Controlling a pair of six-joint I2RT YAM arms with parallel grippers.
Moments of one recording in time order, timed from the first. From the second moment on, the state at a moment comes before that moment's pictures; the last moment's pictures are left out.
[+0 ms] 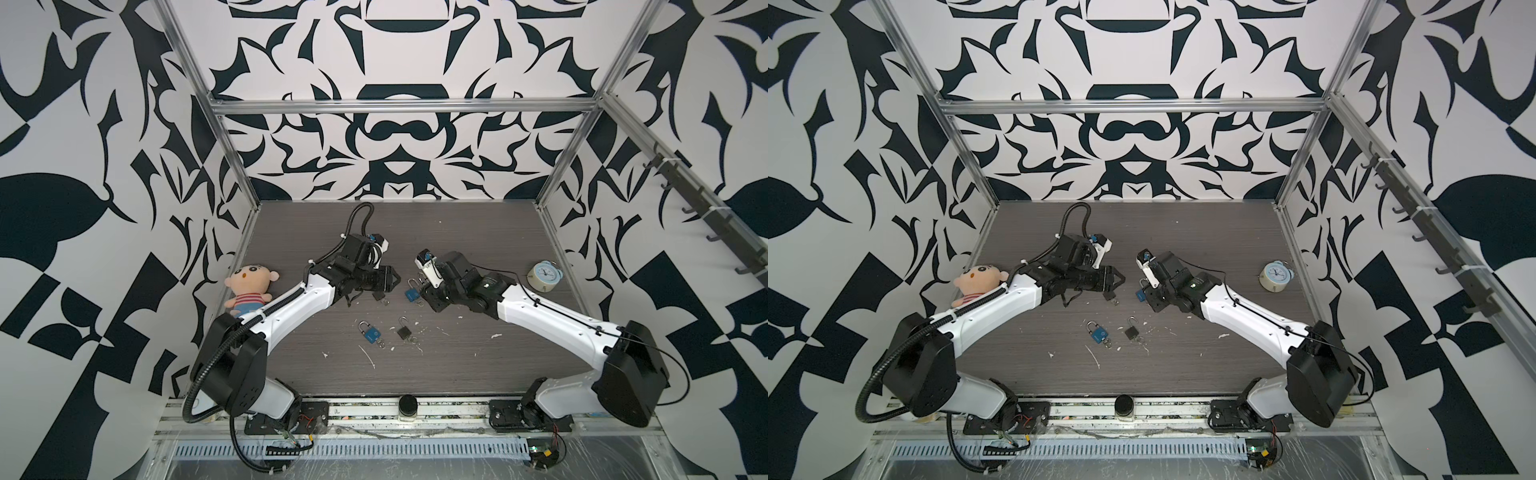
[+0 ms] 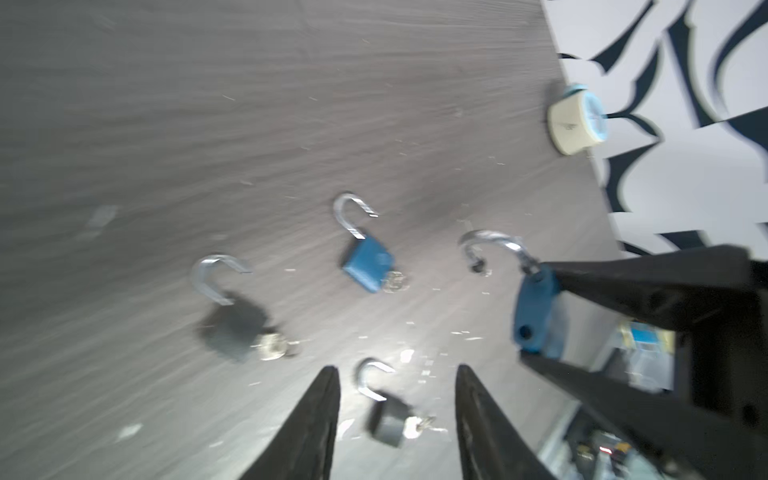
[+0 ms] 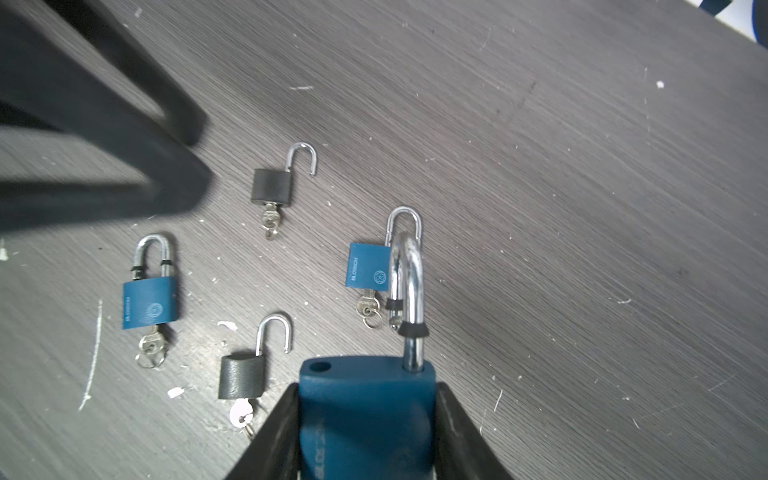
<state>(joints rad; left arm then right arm) -0.60 1.50 1.04 -0.33 0.40 -0.46 0.73 1.38 1.01 -0.51 0.05 0.07</state>
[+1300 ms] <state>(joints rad) -0.65 1.77 1.11 0.07 0.73 -0.85 0.77 1.34 0.97 -0.49 0.06 0.08</state>
